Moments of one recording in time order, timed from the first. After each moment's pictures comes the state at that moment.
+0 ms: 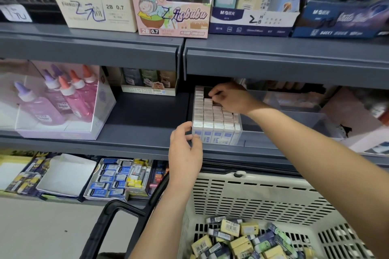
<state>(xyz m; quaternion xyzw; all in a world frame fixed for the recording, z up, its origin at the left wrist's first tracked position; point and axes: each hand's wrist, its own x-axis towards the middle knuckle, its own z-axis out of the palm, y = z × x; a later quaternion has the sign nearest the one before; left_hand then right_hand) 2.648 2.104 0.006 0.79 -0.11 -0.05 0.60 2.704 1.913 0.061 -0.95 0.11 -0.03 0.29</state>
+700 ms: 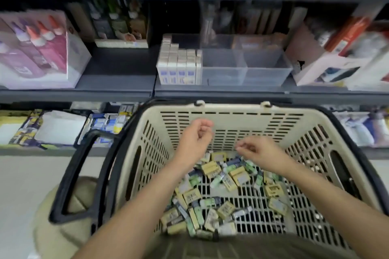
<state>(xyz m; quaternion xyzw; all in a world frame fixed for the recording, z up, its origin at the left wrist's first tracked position) 2.517 2.089 -0.033 0.76 -0.23 -0.22 0.56 2.407 1.922 -0.032 -0.93 0.14 0.09 0.32</state>
